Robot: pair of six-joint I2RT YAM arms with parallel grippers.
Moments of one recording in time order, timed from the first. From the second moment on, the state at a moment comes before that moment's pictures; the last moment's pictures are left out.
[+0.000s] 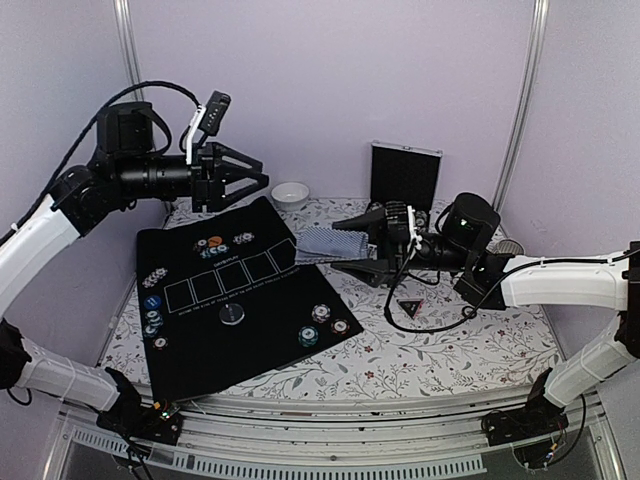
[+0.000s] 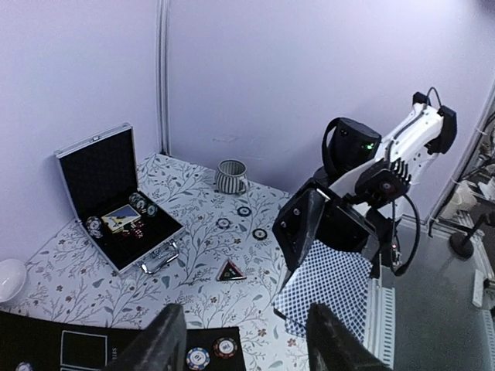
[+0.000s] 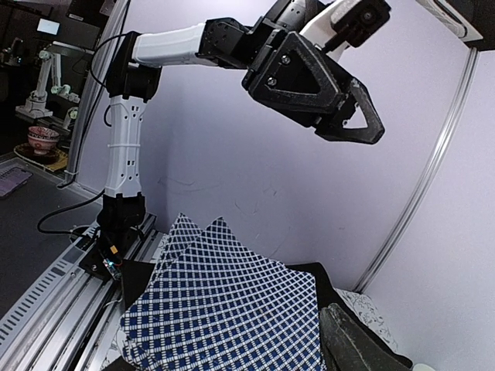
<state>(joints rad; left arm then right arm) -0.64 1.22 1.42 -0.41 0.60 -0.02 0.85 1.43 0.87 0.76 -0.71 -0.28</state>
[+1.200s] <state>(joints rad) -0.97 1.20 1.32 -0.59 0.36 0.89 0.85 1.43 0.87 0.72 -0.77 -0.28</state>
